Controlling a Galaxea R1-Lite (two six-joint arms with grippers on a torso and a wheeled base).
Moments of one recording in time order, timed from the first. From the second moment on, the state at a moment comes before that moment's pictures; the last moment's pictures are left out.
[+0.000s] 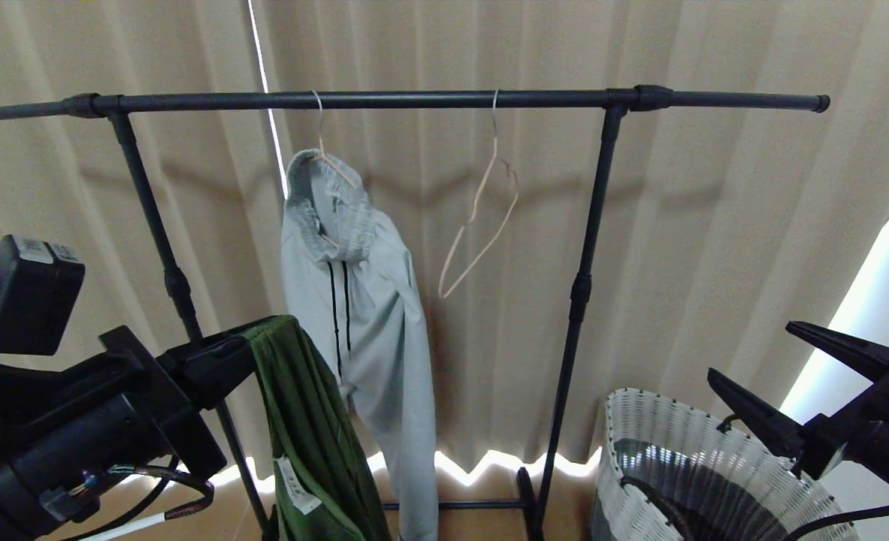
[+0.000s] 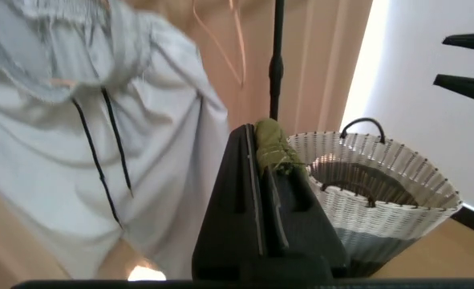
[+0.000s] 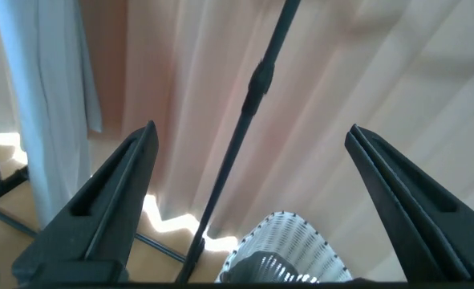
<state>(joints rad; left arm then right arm) -0.55 1.22 -0.36 -0.89 -0.10 0.00 0.23 1.27 -0.12 -1.09 0.11 -0.23</state>
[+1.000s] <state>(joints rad) -0.54 1.20 -0.34 -0.89 -0.10 0.00 0.23 1.29 -0.12 -1.09 0.11 -0.23</state>
